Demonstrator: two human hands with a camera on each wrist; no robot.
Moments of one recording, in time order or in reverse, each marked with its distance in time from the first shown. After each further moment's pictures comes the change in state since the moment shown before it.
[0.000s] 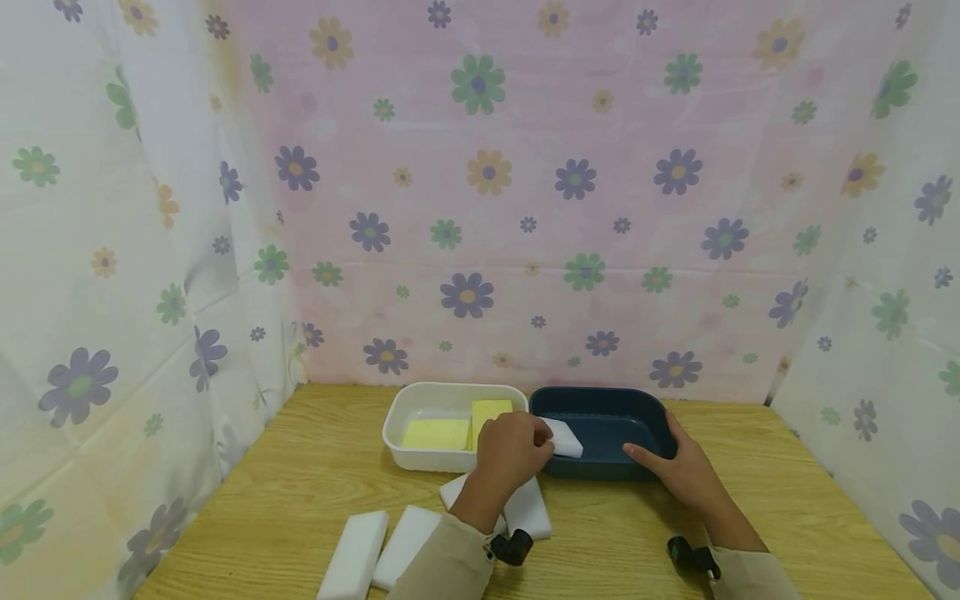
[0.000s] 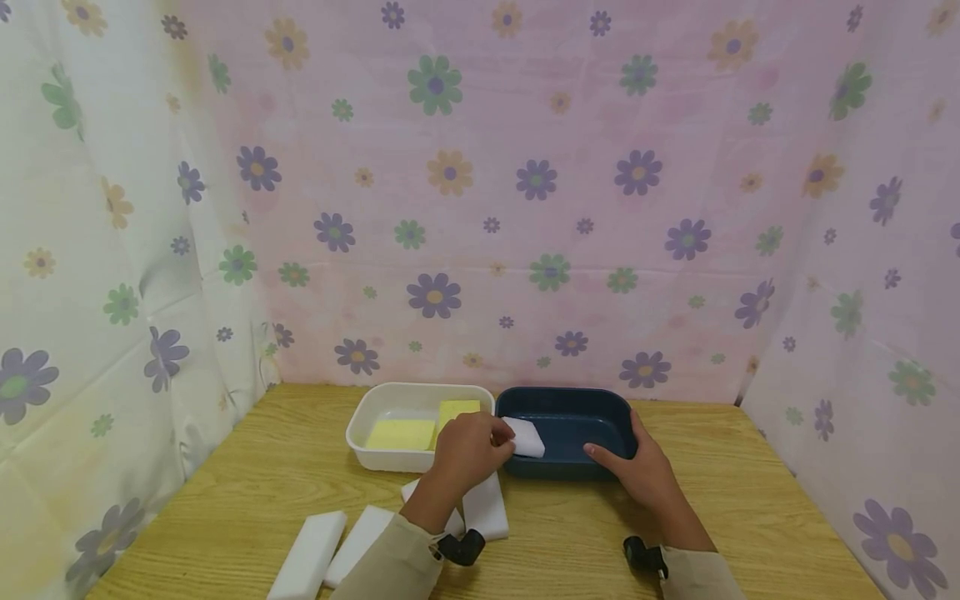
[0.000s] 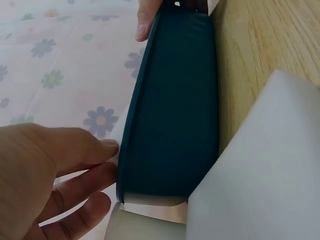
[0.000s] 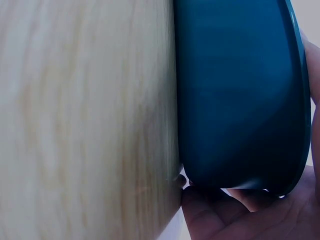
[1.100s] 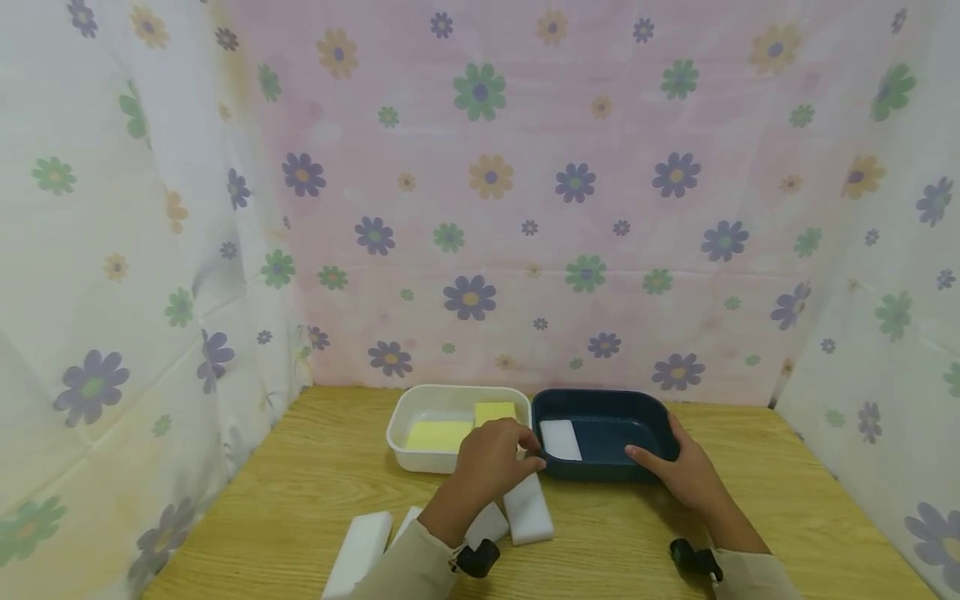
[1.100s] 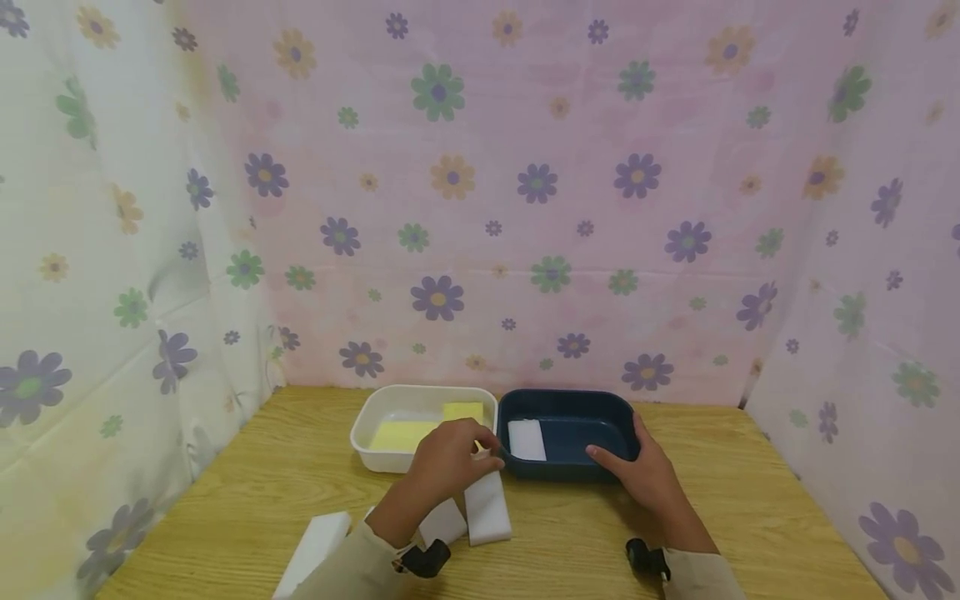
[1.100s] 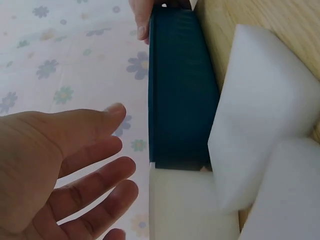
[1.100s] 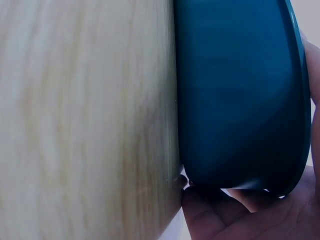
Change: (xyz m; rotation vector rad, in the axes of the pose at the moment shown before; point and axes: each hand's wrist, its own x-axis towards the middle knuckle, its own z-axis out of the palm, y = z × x) left_hand -0.026 -0.014 -0.032 -0.085 -0.080 0.044; right_hand 0.001 0.001 0.000 -0.022 0.006 -0.005
